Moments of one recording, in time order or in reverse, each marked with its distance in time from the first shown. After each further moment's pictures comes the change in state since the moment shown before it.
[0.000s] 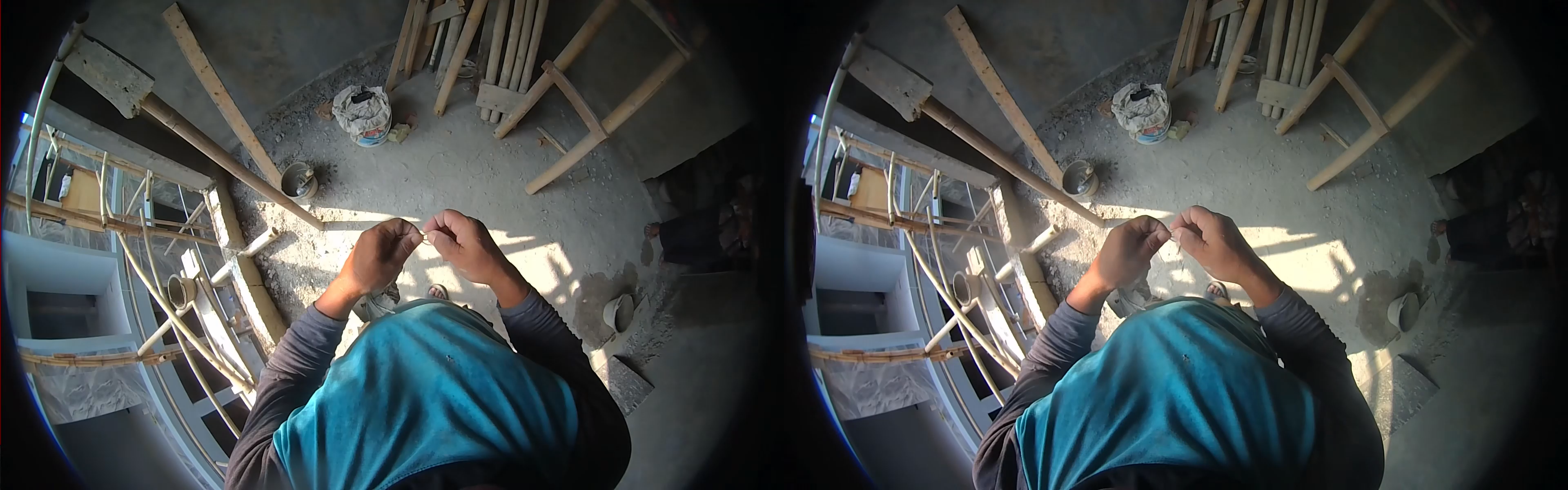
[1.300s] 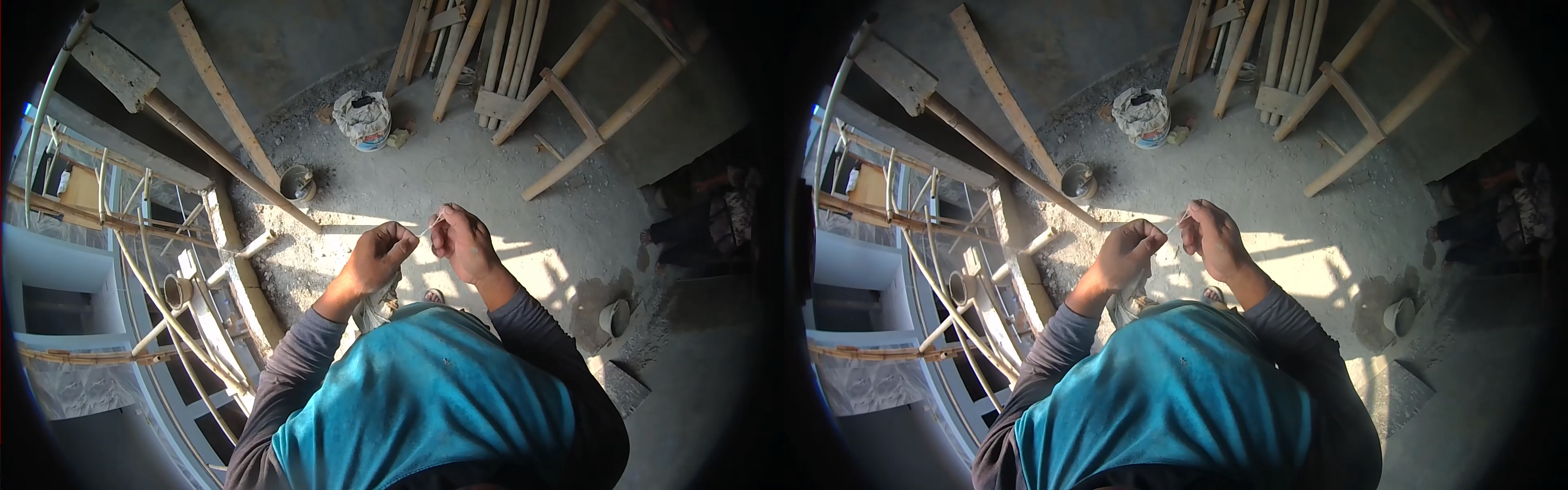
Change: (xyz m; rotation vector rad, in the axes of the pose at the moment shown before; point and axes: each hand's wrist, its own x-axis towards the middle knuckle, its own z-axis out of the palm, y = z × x) left_hand -0.010 -0.010 0.002 -0.447 -0.040 -0.050; right_hand 0.004 0.020 0.019 0.933 0.133 0.241
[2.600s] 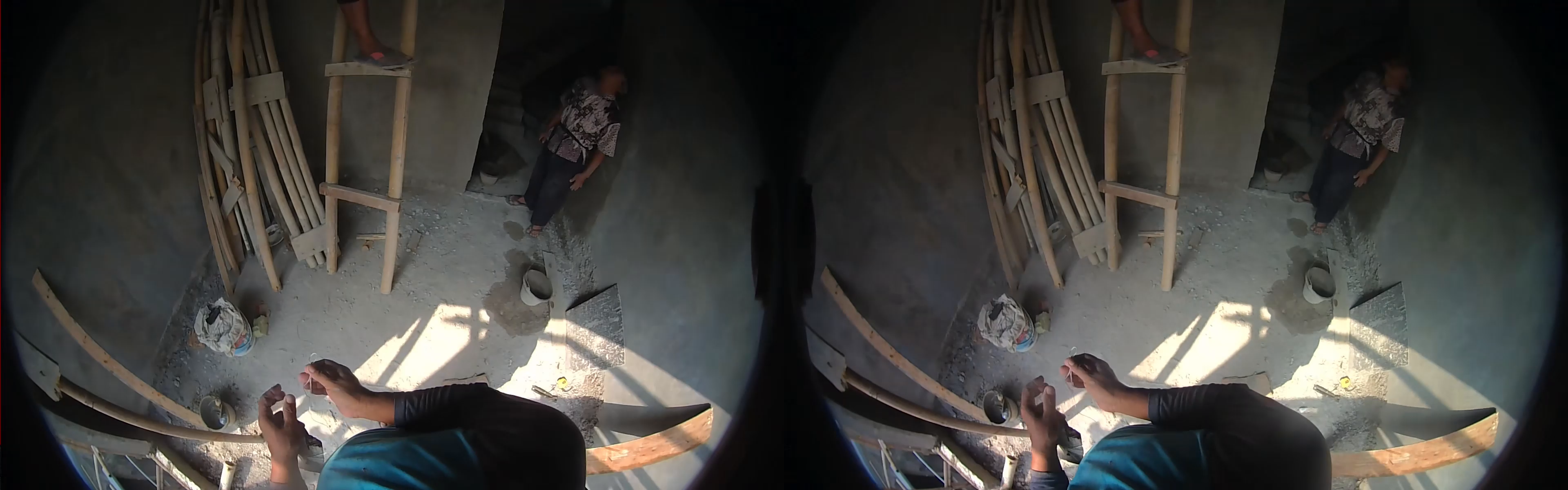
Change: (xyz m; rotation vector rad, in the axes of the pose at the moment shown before) left_hand 0.035 0.004 0.041 0.049 0.141 0.269; right_hand -0.005 0.016 -0.028 0.142 0.374 -0.167
